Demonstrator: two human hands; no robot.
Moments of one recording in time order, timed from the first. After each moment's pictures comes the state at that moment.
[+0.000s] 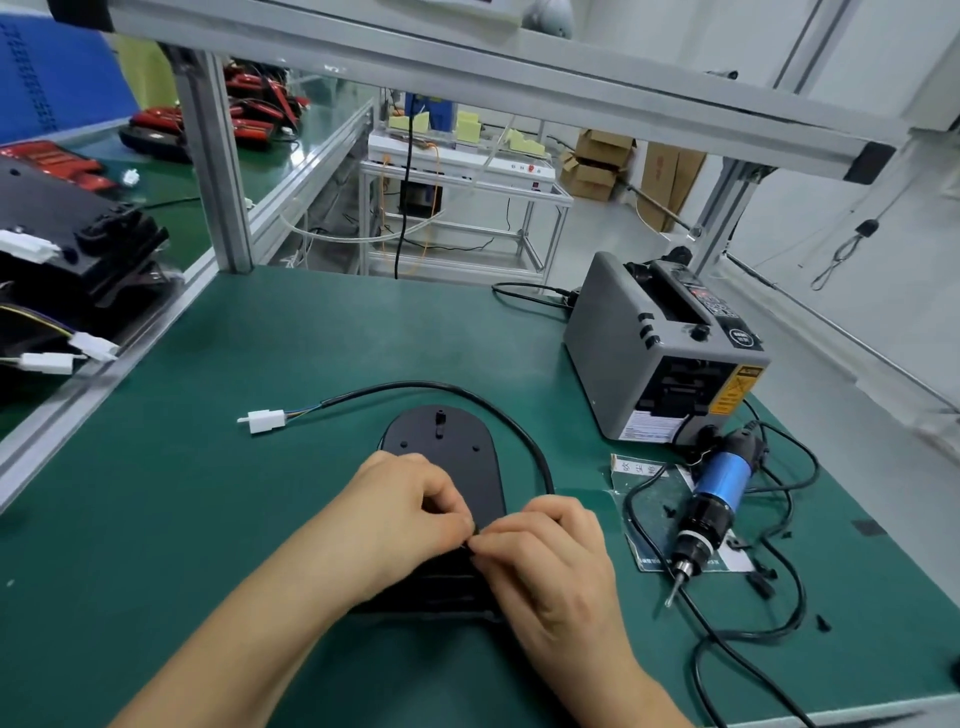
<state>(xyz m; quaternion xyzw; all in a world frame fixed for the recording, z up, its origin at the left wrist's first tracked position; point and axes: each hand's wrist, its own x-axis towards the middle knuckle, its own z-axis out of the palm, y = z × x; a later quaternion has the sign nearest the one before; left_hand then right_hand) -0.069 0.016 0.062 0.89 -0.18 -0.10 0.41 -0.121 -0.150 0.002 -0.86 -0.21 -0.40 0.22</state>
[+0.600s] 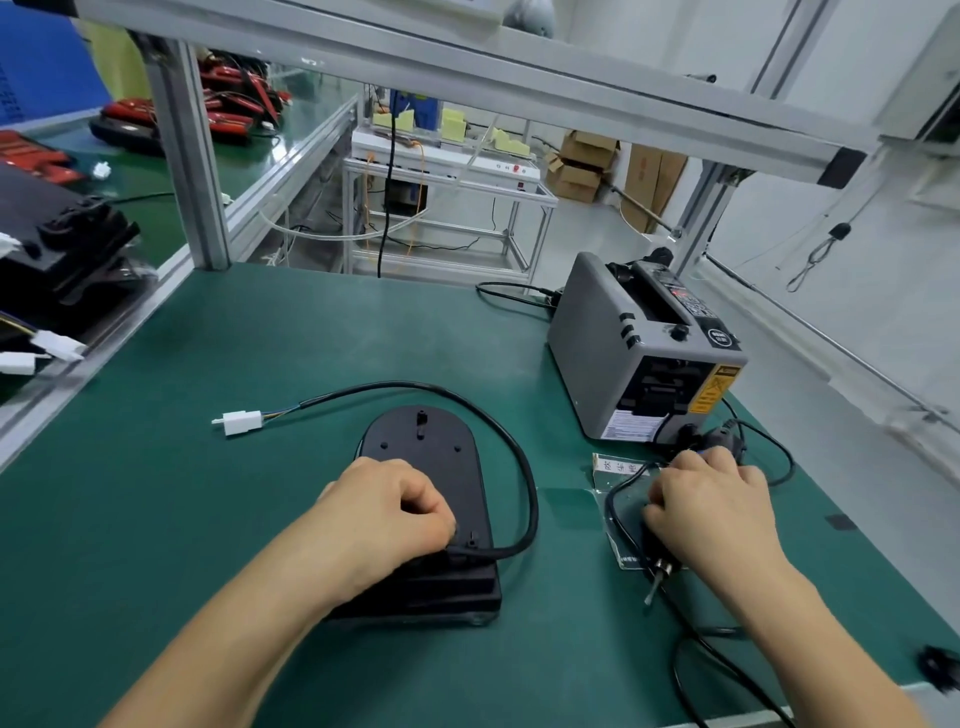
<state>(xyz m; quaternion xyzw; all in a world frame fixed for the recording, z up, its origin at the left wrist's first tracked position) -0.069 0.015 0.059 0.87 -0.14 -0.14 0.45 -0.095 -0.275 0.046 -0.97 0.16 -0.03 -0.17</state>
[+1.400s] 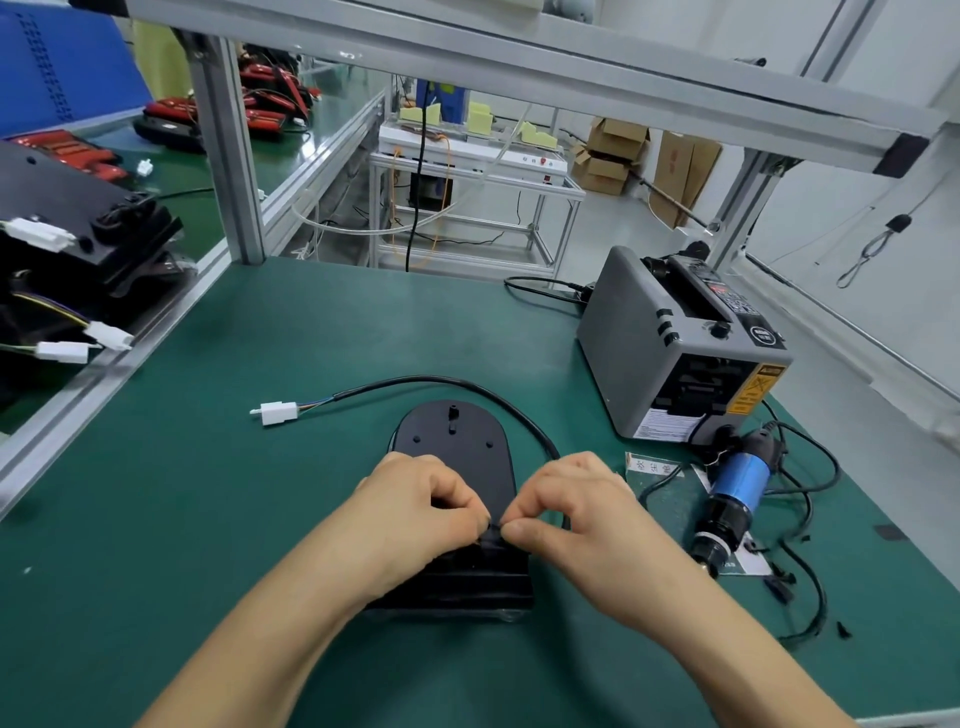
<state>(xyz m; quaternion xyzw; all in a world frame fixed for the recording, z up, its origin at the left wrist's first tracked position) -0.071 0.019 0.055 0.86 -0.15 -0.14 0.47 -0.110 -0.158 0.076 -0.95 -0.09 0.02 0.29</state>
